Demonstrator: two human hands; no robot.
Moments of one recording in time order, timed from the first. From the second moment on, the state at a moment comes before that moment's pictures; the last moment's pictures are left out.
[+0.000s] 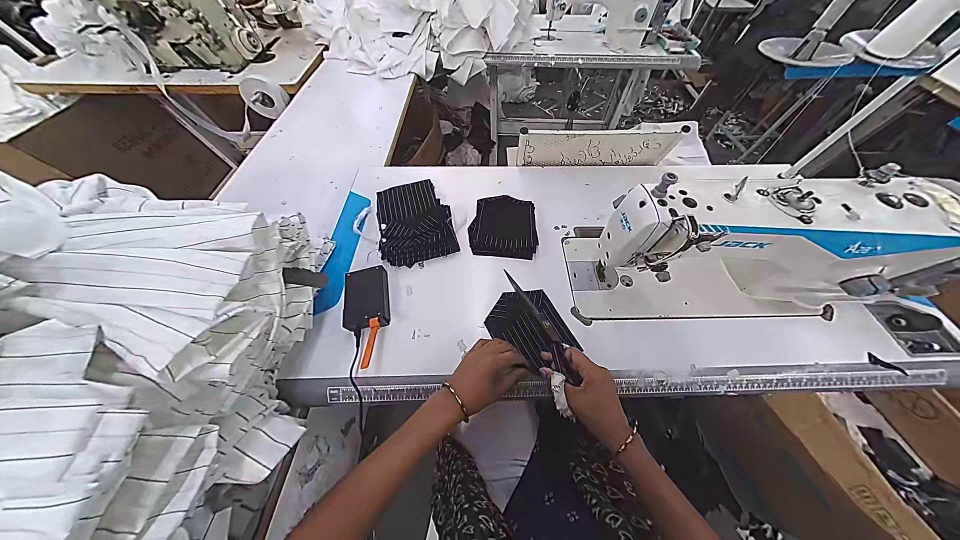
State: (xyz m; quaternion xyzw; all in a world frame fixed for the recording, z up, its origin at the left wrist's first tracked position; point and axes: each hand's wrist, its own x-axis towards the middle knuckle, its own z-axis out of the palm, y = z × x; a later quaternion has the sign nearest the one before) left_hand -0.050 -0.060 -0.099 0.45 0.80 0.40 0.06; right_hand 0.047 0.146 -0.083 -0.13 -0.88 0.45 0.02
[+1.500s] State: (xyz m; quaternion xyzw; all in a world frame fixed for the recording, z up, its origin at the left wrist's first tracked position) left_hand -0.050 -0.004 -0.087 0.45 0.85 0.25 0.08; right_hand 0.040 0.136 -0.054 -0.16 -0.81 0.53 0.21
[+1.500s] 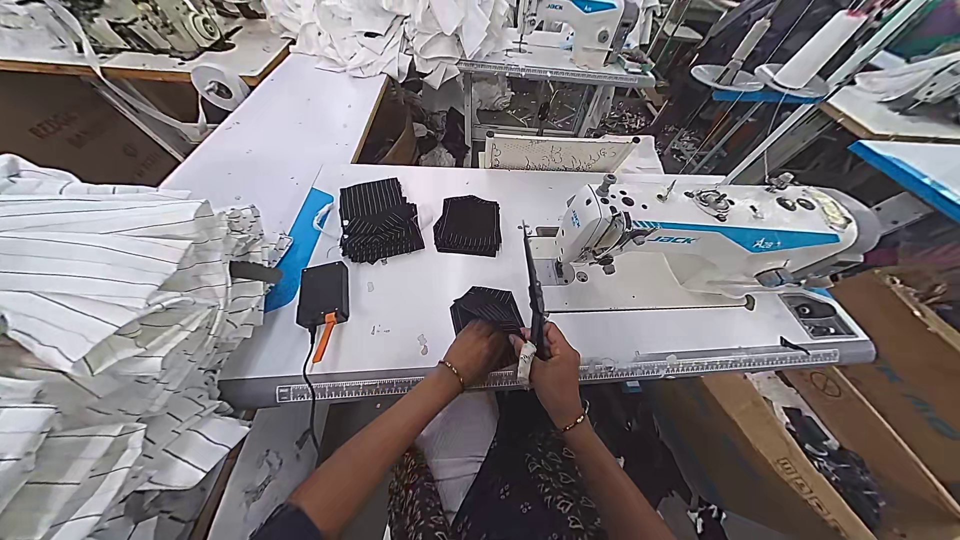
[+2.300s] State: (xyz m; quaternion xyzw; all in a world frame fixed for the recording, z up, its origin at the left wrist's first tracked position) left_hand -0.095 0.024 -0.096 0.38 0.90 0.12 0.18; right_hand 0.236 0.199 -0.054 -0.34 -0.65 0.66 -0.16
